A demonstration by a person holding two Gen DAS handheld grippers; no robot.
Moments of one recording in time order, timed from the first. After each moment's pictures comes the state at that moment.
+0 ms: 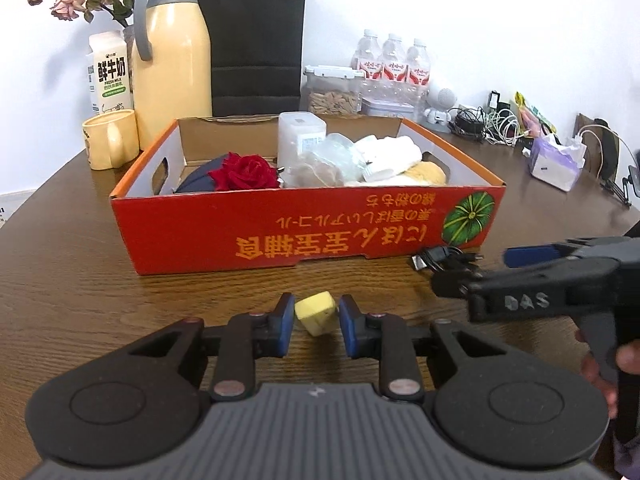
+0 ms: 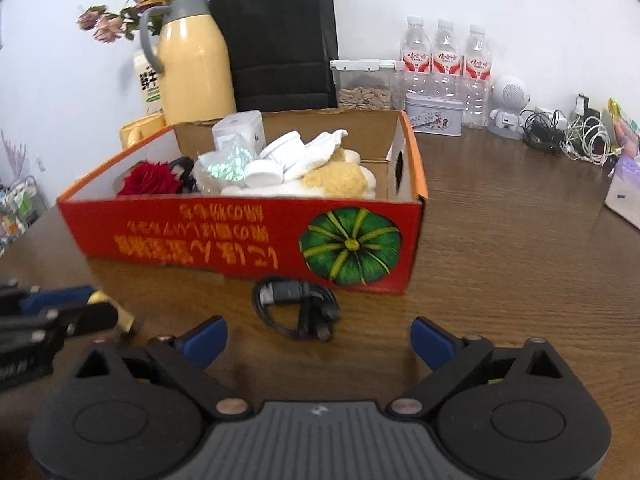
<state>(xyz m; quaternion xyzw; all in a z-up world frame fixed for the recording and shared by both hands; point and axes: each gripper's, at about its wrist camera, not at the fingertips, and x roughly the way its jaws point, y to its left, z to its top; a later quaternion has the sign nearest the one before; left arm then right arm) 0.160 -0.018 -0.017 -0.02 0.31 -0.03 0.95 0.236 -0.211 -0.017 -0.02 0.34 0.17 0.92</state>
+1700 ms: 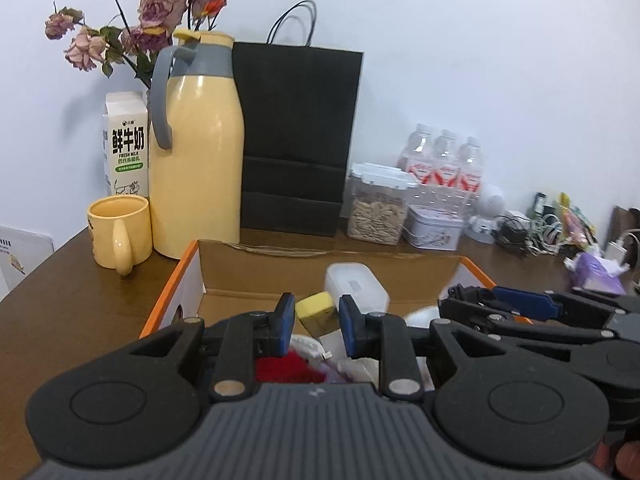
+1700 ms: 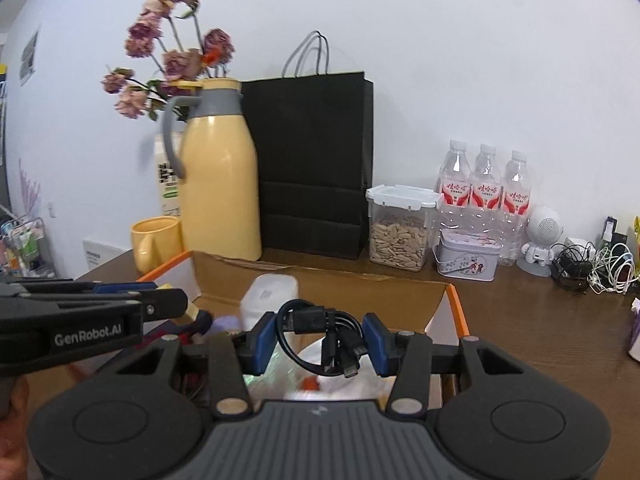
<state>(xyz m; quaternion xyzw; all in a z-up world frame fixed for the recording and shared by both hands) 0.274 0.015 0.036 -0.06 0.21 0.01 0.98 0.305 -0.152 0.049 -0.04 0.20 0.19 0.96</state>
